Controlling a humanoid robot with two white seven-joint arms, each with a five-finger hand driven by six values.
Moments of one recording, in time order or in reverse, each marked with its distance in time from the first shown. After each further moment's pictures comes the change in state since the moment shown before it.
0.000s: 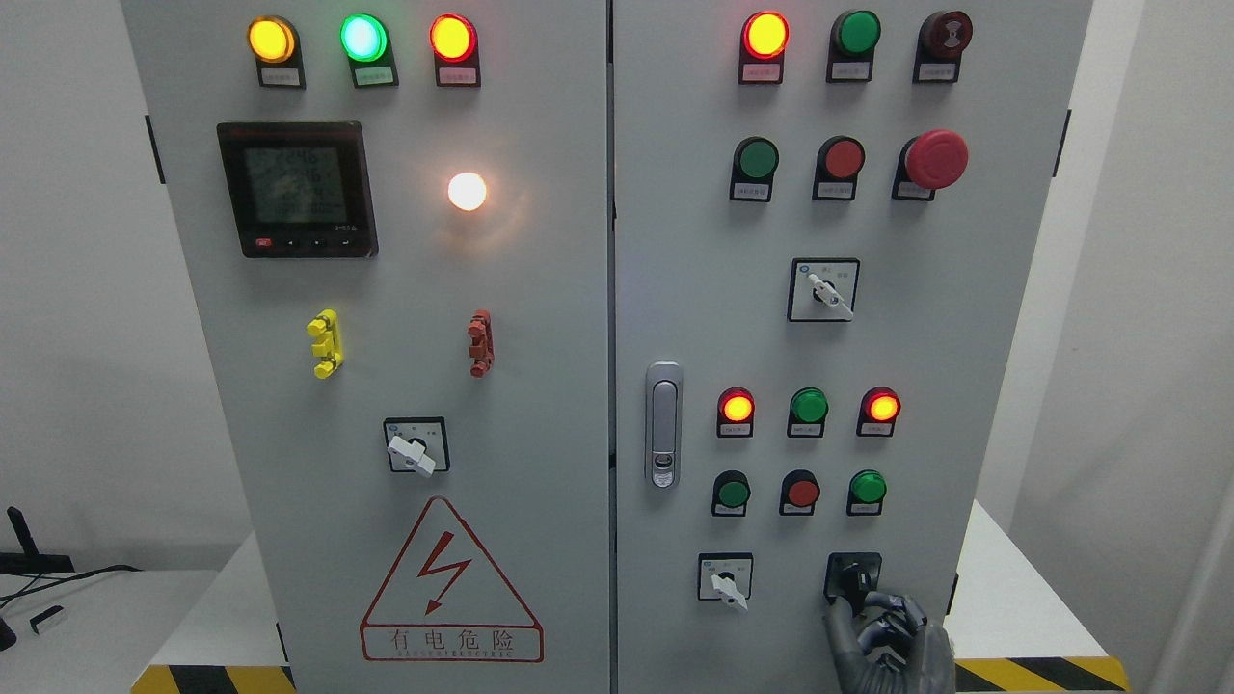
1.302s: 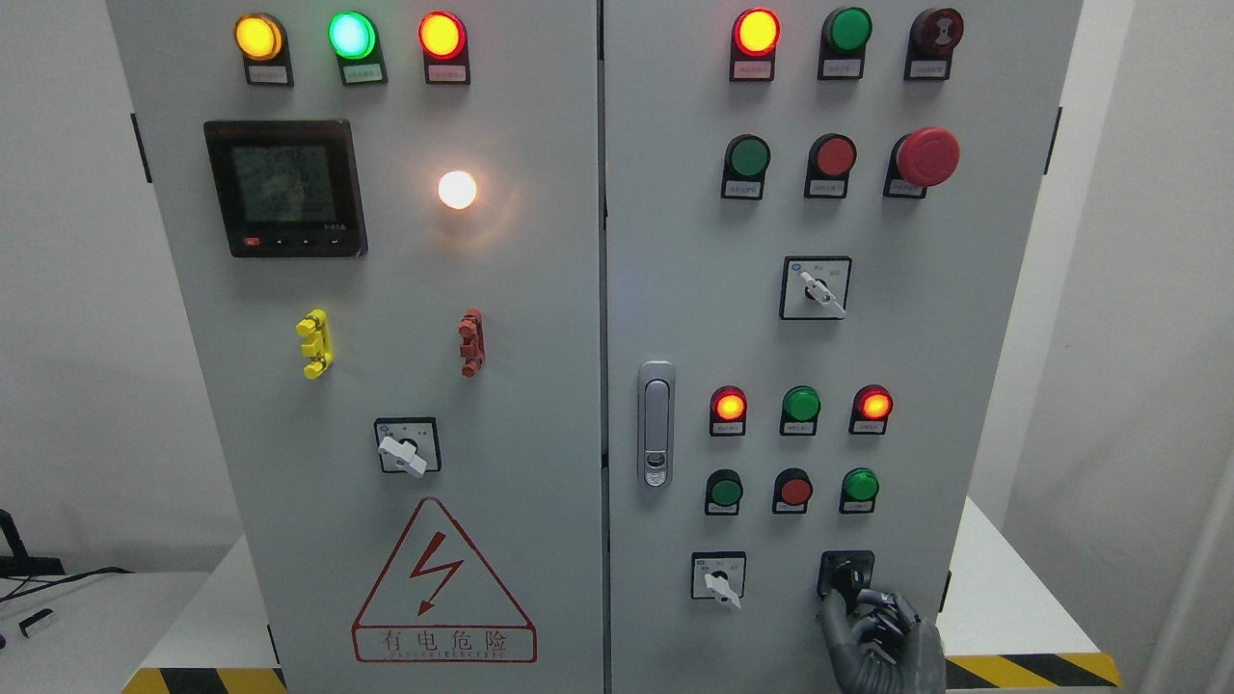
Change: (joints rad) left arm 0.000 0.000 0.000 0.000 0.000 0.000 0.000; right arm -0.015 0.000 0.008 -0.006 -0.122 0.006 -0.005
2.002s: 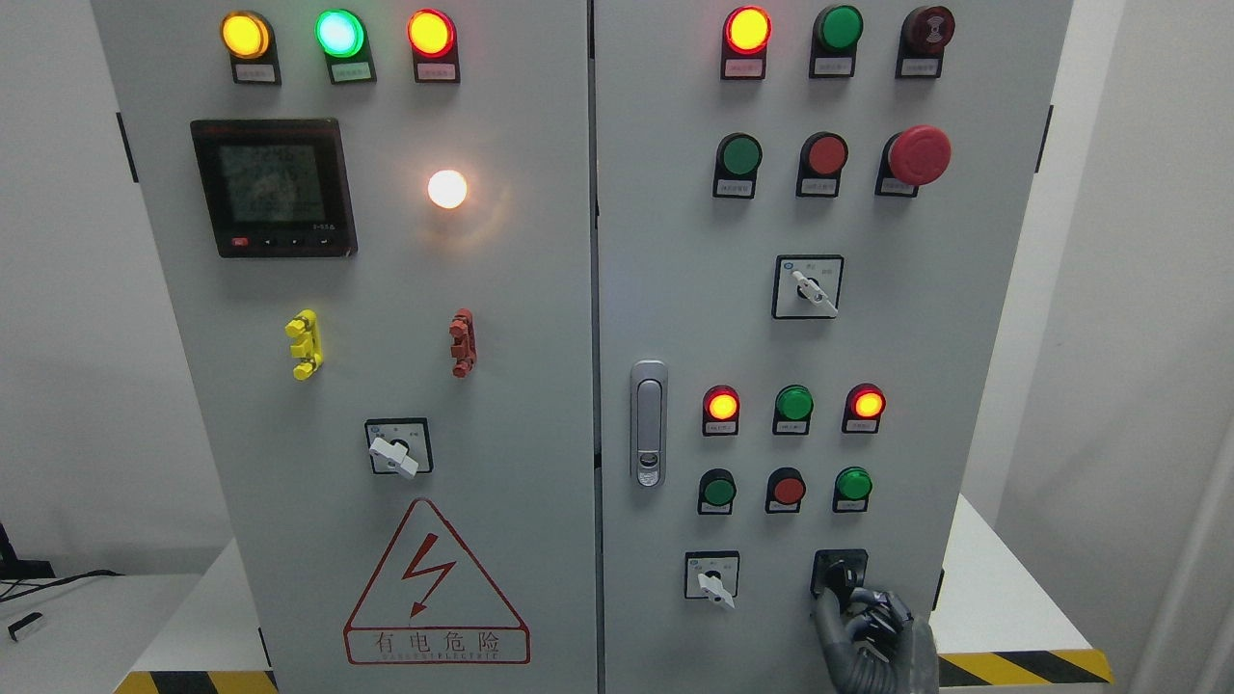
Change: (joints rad) left arm 0.000 0.000 0.000 0.000 0.000 0.000 0.000; right arm -0.001 0.000 0.008 -0.006 -0.019 0.001 0.004
